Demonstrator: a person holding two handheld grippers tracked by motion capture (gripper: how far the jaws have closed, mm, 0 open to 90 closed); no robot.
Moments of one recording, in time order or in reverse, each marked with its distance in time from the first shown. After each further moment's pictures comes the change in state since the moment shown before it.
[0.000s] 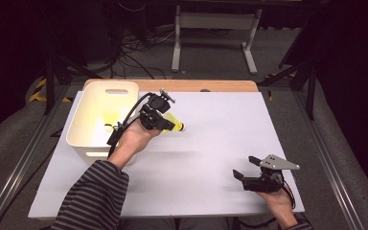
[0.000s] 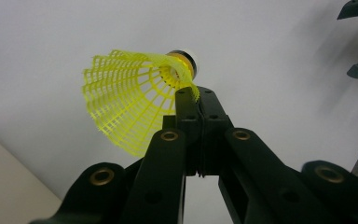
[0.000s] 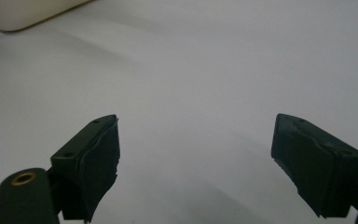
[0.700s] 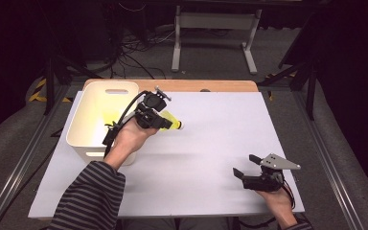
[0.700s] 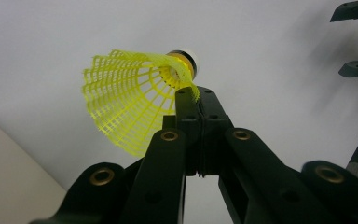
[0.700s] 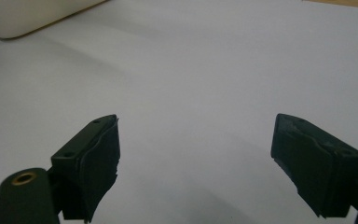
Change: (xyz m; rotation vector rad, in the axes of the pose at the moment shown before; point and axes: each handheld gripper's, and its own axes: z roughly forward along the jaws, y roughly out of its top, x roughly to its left) left arm 0.001 -0.004 -0.014 -0.027 0.006 -0.001; right arm -0.001 0.002 0.000 -0.025 -0.011 0.000
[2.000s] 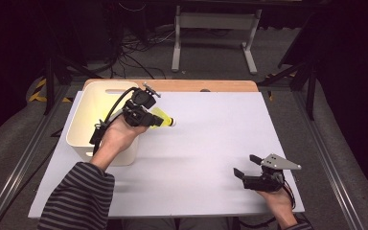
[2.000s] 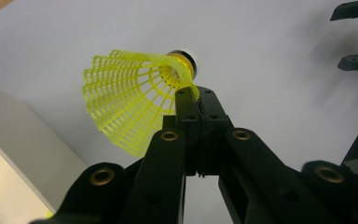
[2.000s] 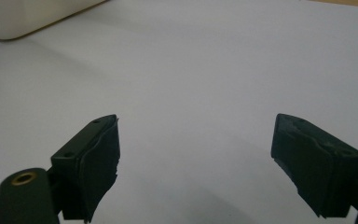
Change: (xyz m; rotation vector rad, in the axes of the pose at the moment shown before) left arm 0.007 -0.010 -0.029 -0.015 0.023 -0.006; right arm -0.001 -0.001 -0.001 0.000 -0.005 0.006
